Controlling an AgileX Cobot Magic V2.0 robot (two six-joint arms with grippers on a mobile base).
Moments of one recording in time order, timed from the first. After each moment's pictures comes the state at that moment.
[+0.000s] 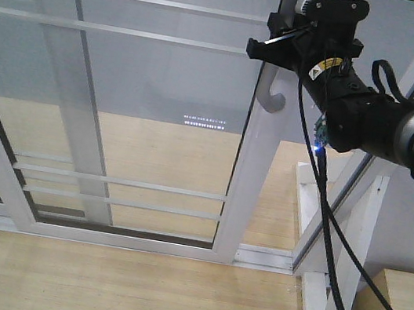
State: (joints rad) left arm 0.02 0.90 -0.47 0.03 -0.08 -0.03; right arm 0.38 1.91 -1.16 0.00 -0.59 0.07
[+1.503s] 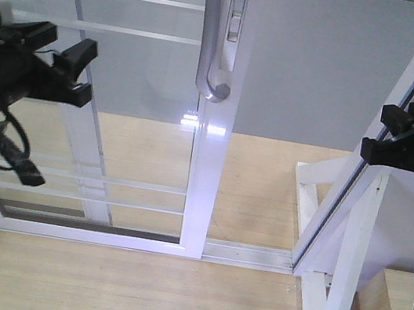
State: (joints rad) left arm -0.32 1.30 -0.62 0.11 -0.47 -0.09; right arm 0.21 1.06 -0.68 -0.12 0.14 0.02
